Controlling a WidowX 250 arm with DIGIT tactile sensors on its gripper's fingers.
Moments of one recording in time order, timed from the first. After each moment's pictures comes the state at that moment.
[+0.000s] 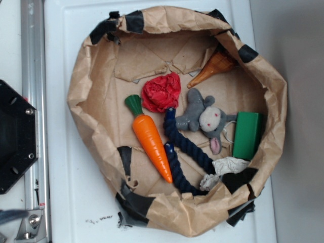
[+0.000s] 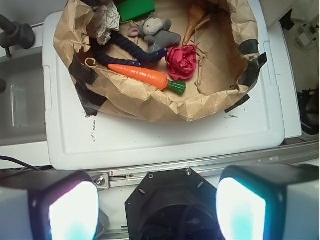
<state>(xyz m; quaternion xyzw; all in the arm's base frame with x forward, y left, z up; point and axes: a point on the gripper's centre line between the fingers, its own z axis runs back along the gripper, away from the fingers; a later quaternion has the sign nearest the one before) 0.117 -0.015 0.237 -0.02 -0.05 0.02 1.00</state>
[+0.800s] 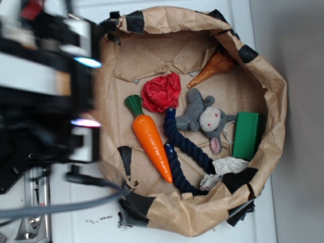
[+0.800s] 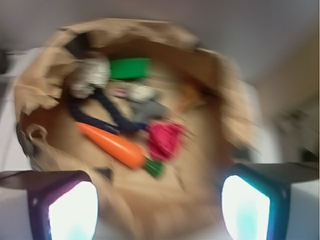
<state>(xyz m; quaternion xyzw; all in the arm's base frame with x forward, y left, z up) 0.214 0.013 0.168 0.02 -0.15 -0.09 0.98</state>
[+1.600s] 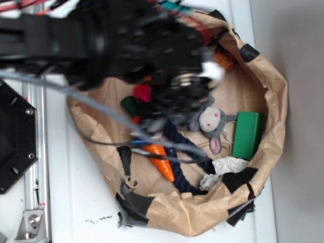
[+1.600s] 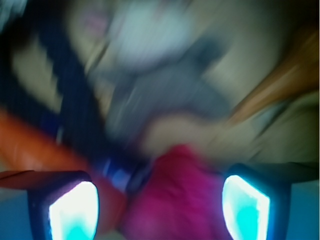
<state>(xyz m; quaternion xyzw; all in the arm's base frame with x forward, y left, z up) 0.239 0.019 0.052 -0.03 0.02 -0.21 0.98</state>
